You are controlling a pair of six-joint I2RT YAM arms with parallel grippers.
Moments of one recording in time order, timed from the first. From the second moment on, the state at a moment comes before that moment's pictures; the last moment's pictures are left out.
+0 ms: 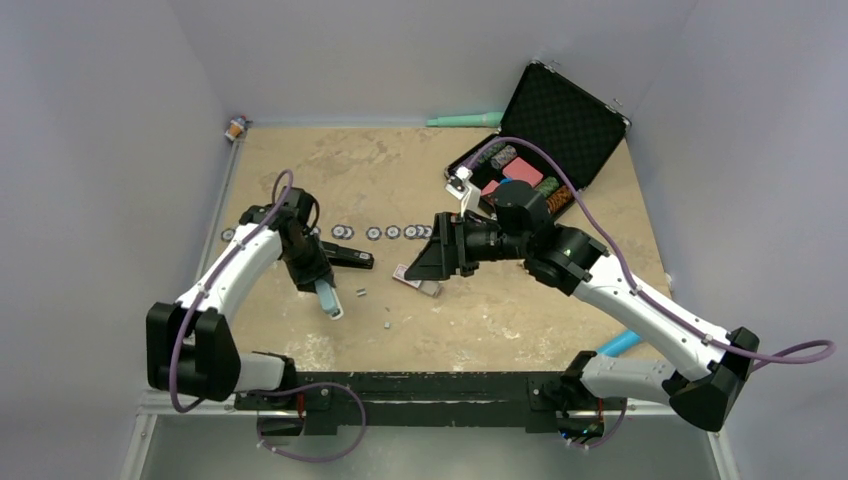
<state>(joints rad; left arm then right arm) -0.19 1.30 1.00 -1.07 0.10 -0.65 0.82 1.16 1.17 -0.42 -0.54 0.79</state>
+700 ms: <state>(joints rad) -0.12 1.62 1.00 -0.91 0.06 -0.59 0.82 1.07 1.08 -0.48 -0.51 0.78</state>
